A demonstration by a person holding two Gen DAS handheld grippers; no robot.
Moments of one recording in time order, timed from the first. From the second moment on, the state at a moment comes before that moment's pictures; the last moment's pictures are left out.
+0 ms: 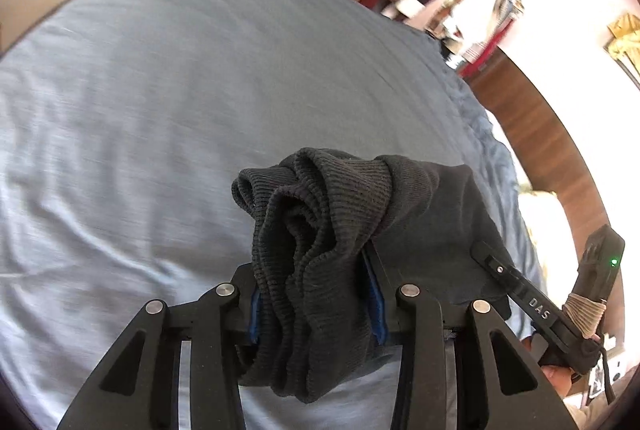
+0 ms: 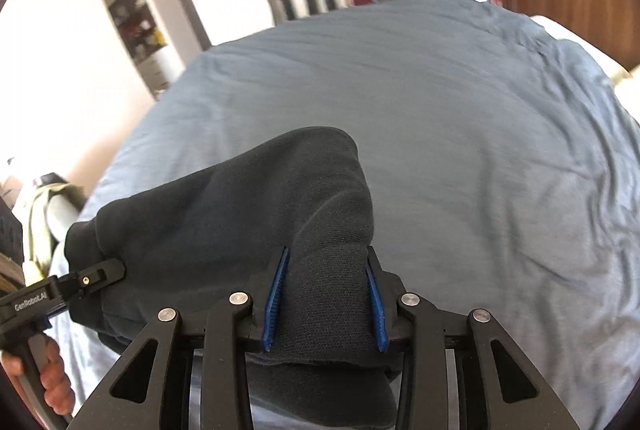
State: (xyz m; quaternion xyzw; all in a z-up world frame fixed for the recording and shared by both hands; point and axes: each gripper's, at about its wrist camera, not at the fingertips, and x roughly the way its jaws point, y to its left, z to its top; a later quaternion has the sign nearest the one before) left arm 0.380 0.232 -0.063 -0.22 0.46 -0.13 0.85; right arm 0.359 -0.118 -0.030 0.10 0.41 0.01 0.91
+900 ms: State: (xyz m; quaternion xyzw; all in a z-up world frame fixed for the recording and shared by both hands) left arm 0.418 0.345 -0.143 -0.10 0.54 -0.05 0.83; right arm 0.406 0.039 -0.120 0.03 0.44 0.07 0.89
